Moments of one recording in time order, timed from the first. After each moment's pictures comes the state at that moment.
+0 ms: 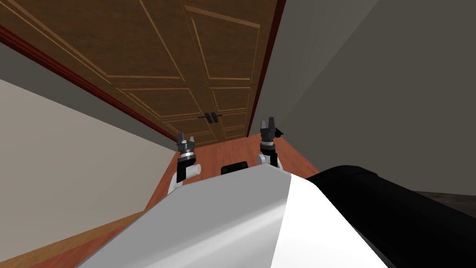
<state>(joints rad) 0.36 0.08 0.09 -1.92 0.02 -0.37 0.12</state>
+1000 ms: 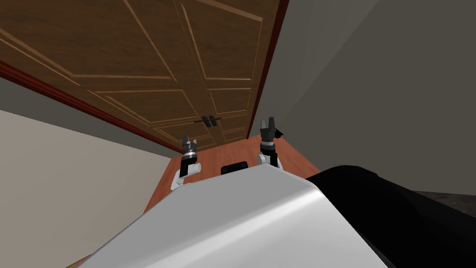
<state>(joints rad) 0.27 0.14 0.12 -1.72 0.04 -0.34 0.14</state>
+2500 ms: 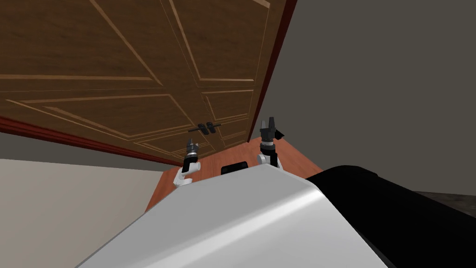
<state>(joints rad) 0.14 0.20 0.15 -1.42 0.06 -0.30 0.16</state>
